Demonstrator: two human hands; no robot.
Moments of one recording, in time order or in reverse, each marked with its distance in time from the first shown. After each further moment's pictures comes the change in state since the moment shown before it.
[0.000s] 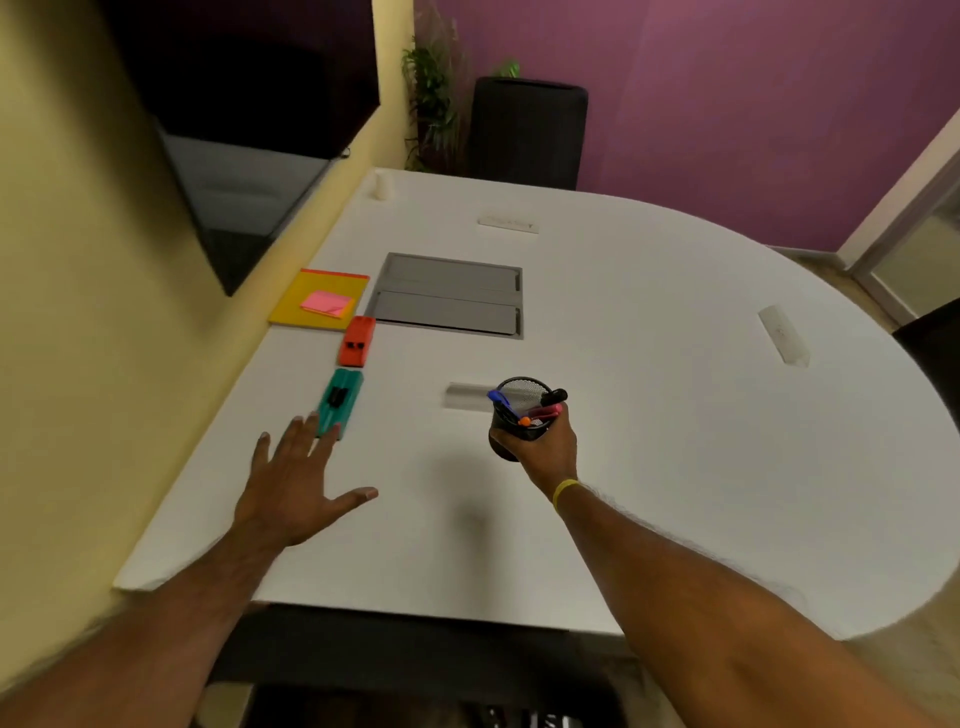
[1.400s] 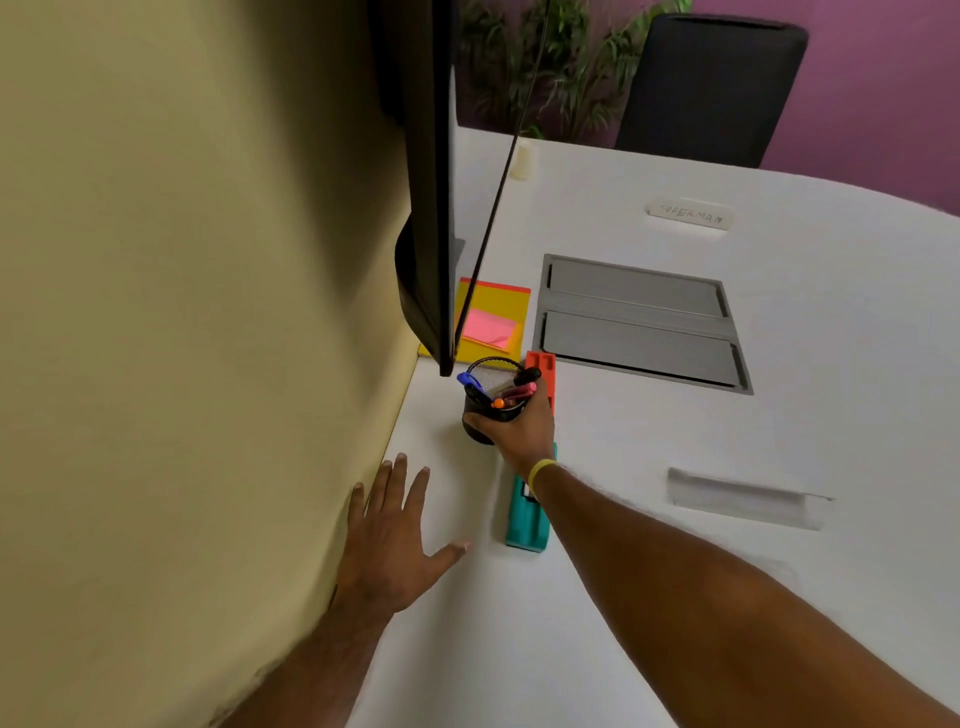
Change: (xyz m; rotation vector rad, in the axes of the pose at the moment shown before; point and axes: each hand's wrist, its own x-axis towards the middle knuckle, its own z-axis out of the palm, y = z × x) left_hand 0.173 -0.220 0.103 -0.095 -0.043 -0.095; right_hand 0.154 -0.029 0.429 -0.057 -0.162 -0.005
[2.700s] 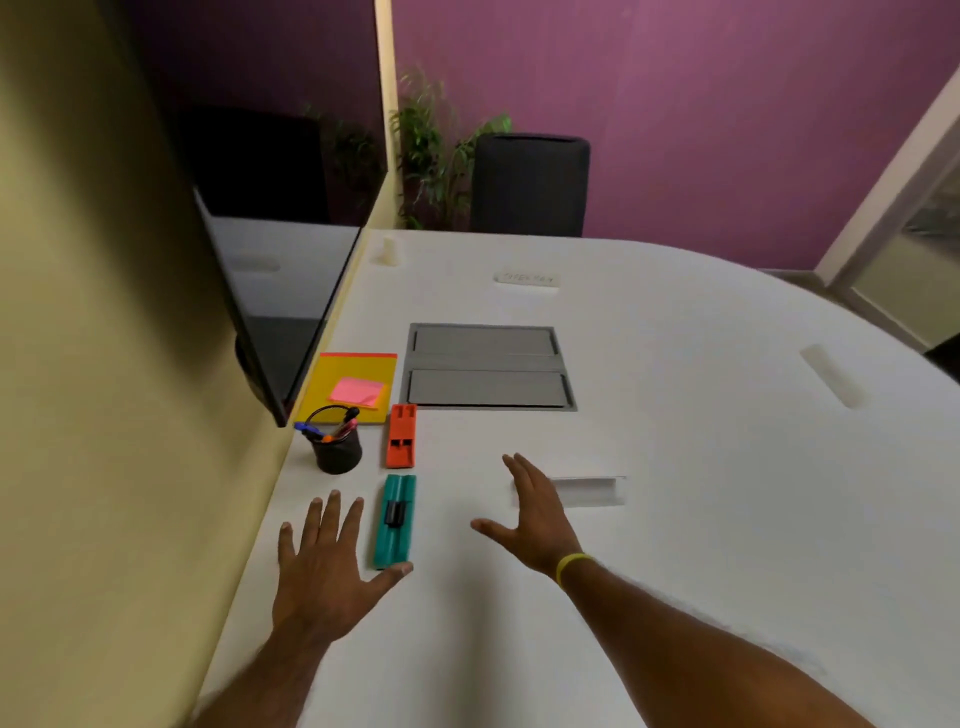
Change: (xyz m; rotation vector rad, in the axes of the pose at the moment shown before) left_hand -0.048 0.107 -0.065 0.071 -0.042 0.057; right_hand -0.120 0.028 -0.231 -0.597 -0.079 -0.160
